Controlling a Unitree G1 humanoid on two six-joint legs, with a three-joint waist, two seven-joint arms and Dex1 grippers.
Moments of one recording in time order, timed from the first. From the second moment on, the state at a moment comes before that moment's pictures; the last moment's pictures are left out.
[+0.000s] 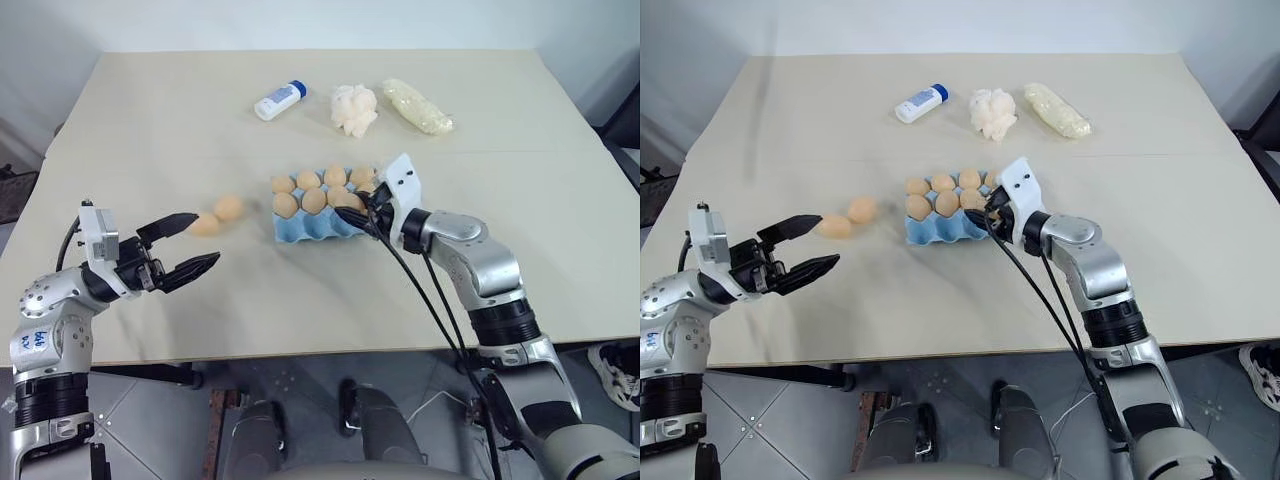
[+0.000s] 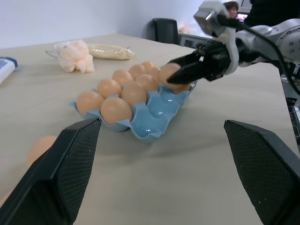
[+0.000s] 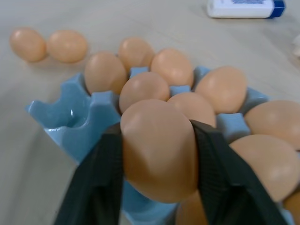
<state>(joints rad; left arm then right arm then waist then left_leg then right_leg) -0.26 0.65 0.36 0.13 -0.60 0.19 -1.16 -0.70 -0.33 0.15 0.13 0.25 0.52 0.64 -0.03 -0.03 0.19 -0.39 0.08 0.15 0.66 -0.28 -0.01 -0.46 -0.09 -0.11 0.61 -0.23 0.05</state>
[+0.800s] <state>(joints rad) -0.20 0.63 0.46 0.09 -0.58 0.13 -0.91 -0.44 -0.65 -0.09 -0.04 0.40 0.40 0.98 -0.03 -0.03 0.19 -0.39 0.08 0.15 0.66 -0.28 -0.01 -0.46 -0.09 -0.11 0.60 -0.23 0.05</state>
